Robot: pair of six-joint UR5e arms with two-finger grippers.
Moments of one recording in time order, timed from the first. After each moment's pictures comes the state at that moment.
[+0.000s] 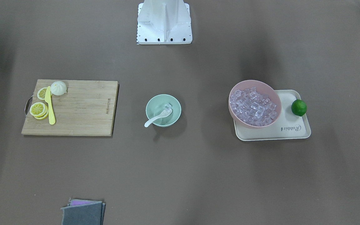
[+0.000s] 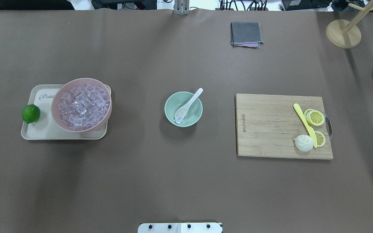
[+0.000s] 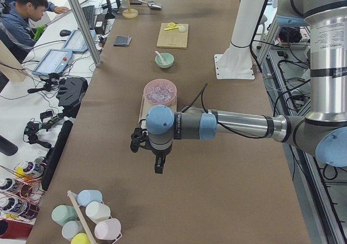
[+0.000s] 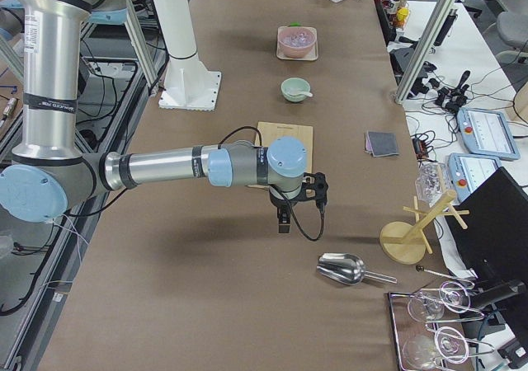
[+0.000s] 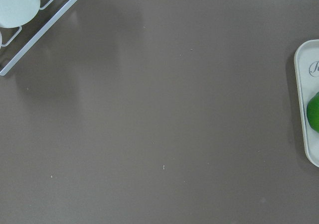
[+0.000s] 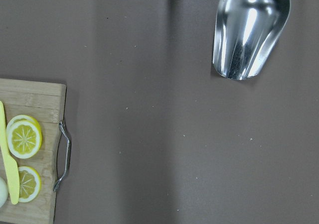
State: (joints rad) left arm -1.63 -1.44 -1.79 -1.48 -2.41 0.13; right arm 1.54 -1.70 1.84 -1.64 2.45 0.04
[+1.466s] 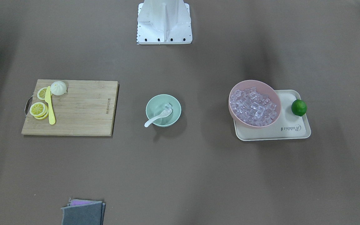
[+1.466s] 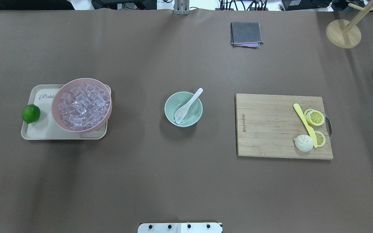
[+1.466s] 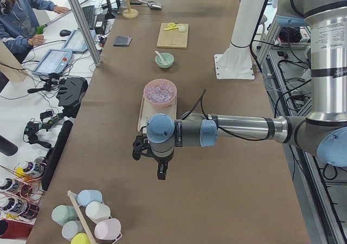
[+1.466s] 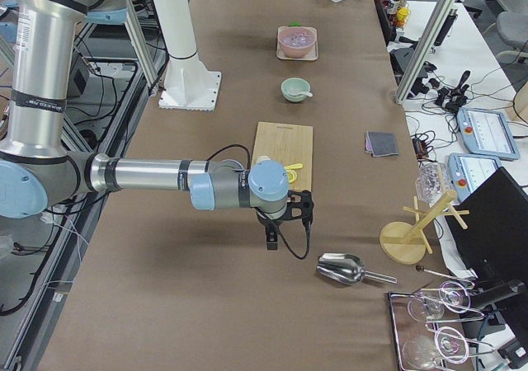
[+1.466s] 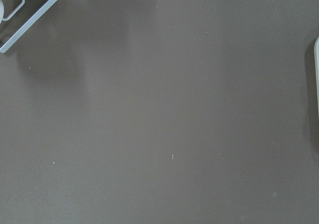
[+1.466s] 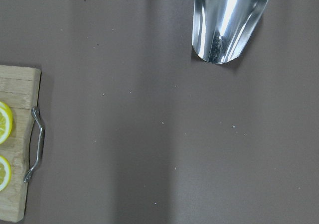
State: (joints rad) left arm -1.63 -1.43 -1.76 -1.49 -2.41 0.13; right arm 1.55 -1.78 1.79 -1.47 2.45 0.05
